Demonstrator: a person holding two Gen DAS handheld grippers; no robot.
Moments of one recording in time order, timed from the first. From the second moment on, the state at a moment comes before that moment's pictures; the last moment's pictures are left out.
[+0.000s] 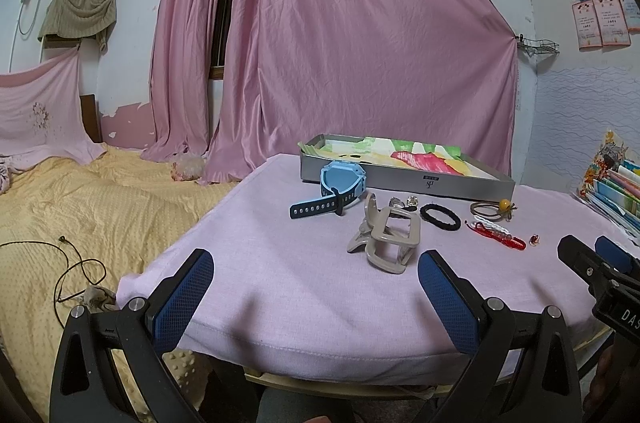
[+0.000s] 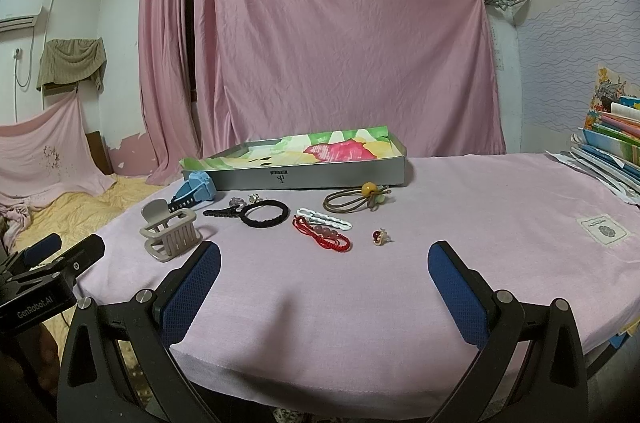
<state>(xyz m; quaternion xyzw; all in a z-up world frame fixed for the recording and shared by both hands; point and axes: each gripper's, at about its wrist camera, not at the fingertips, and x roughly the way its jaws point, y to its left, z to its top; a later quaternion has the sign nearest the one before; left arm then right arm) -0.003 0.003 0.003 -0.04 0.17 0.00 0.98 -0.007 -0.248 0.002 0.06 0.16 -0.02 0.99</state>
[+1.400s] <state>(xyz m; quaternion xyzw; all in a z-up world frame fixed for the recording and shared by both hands) -0.003 0.003 0.002 -0.04 0.17 0.00 0.98 -0.006 -0.247 0.003 0.06 0.15 -0.04 0.99</state>
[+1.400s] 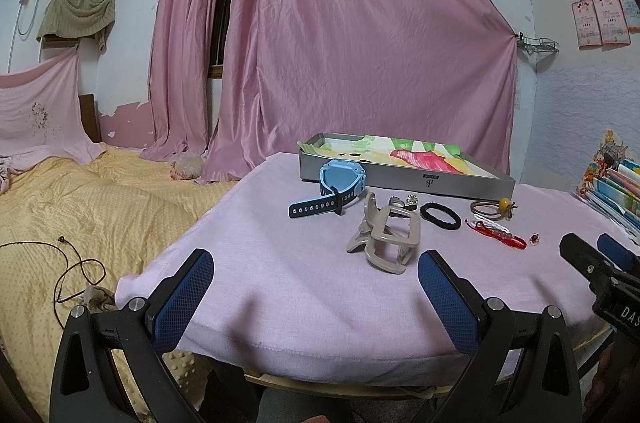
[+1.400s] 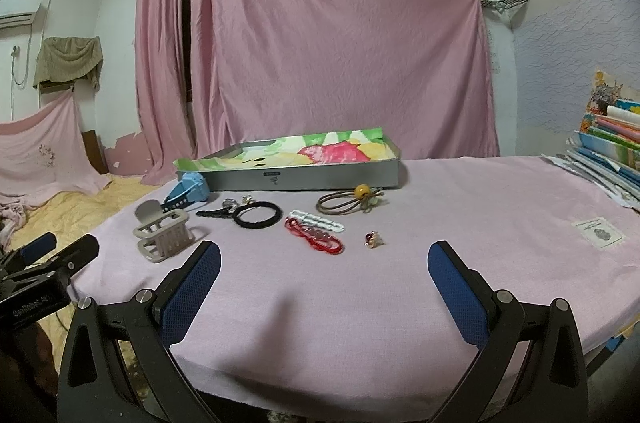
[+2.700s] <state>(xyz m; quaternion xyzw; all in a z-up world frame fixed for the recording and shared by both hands) 0.105 -0.039 -0.006 -0.03 0.34 -0.11 0.93 0.095 -0.285 -0.010 0.05 0.34 -0.03 0.94</state>
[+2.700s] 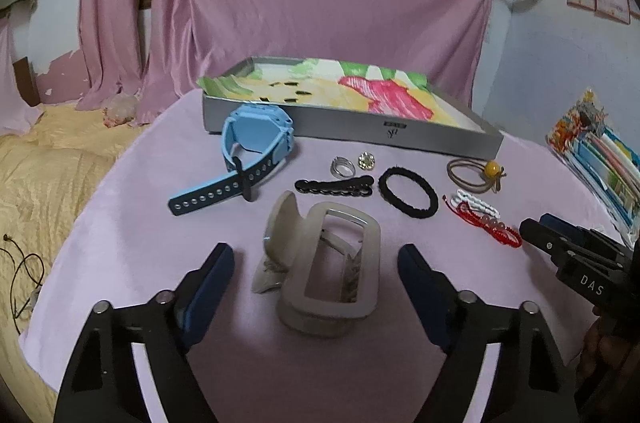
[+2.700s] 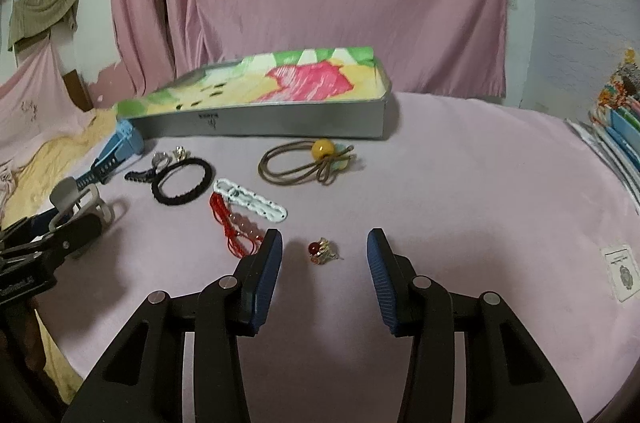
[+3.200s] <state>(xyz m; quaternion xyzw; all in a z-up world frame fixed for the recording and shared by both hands) 0.103 -0.054 -0.003 0.00 0.33 -0.12 0.93 0.096 -0.279 -0.007 0.02 0.35 -0.02 0.94</state>
